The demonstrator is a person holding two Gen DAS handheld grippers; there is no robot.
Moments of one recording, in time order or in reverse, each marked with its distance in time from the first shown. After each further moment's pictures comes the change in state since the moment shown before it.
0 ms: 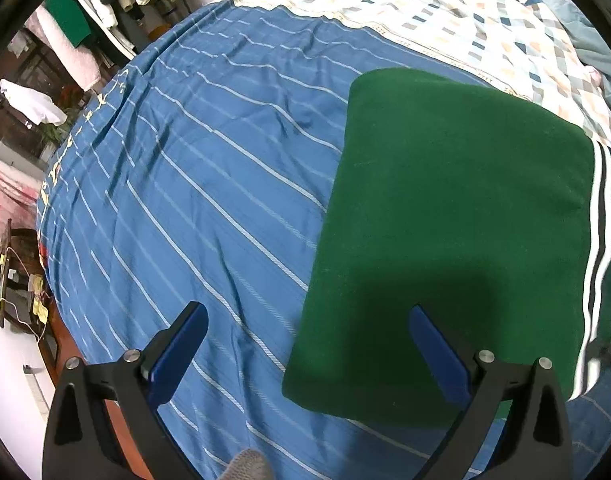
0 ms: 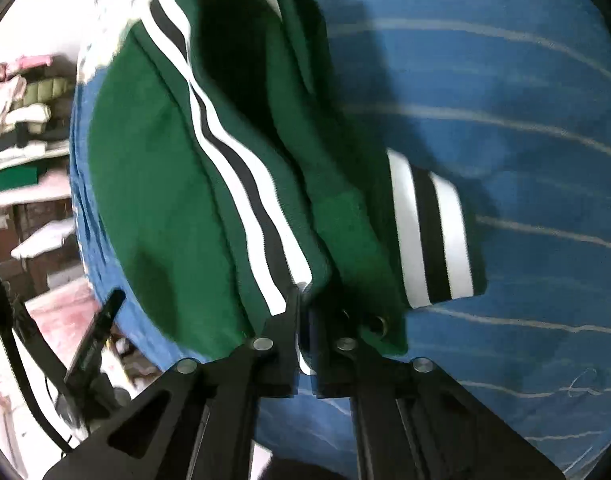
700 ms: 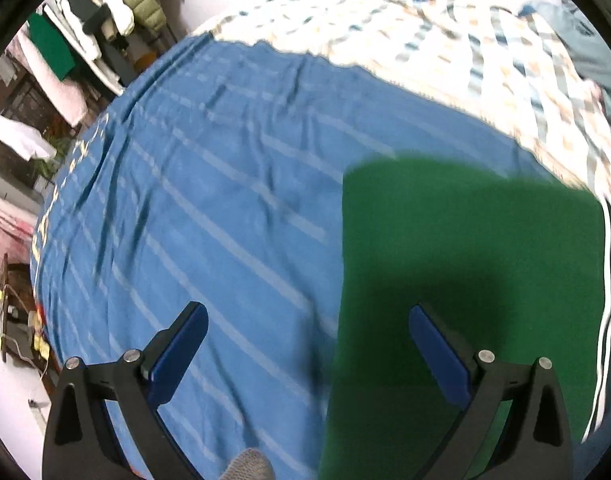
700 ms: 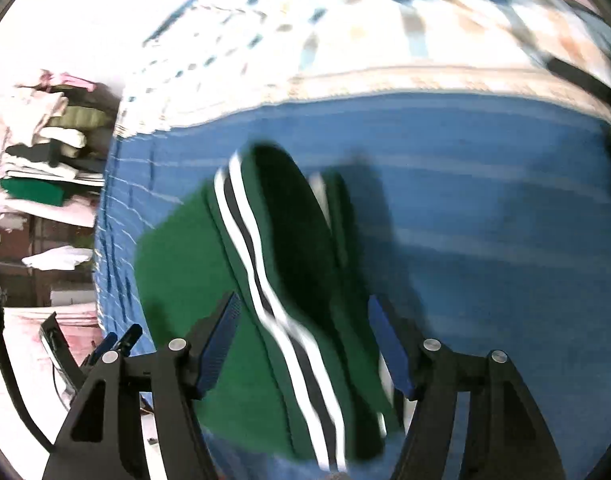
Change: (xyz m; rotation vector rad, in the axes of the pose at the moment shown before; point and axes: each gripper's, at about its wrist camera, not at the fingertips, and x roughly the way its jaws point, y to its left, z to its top) left arm 0.016 -0.004 0.088 0.056 -0.083 -0.009; right arm -0.046 0.004 0.115 -0.123 -0.161 0.106
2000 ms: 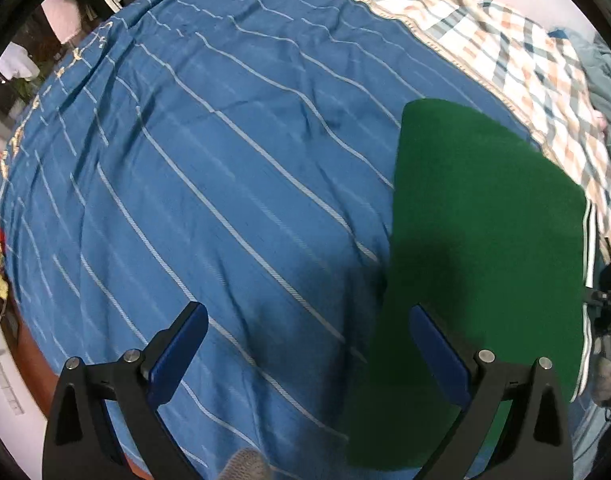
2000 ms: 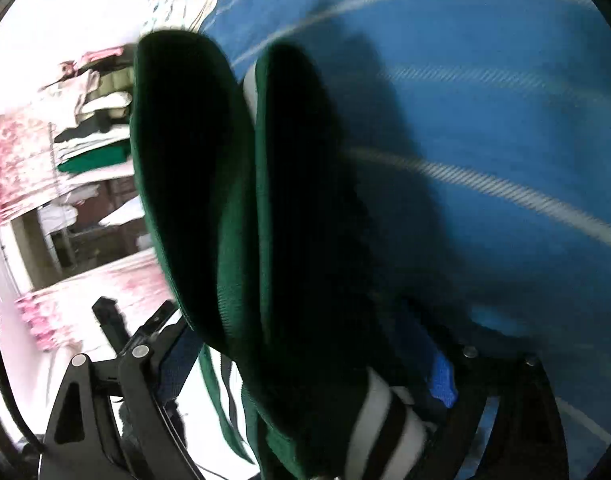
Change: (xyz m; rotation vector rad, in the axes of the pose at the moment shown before) left arm 0.018 0.065 -0.058 -0.163 0.188 -0.183; right arm 0.119 -0.095 -0.003 0.099 0.391 0.357
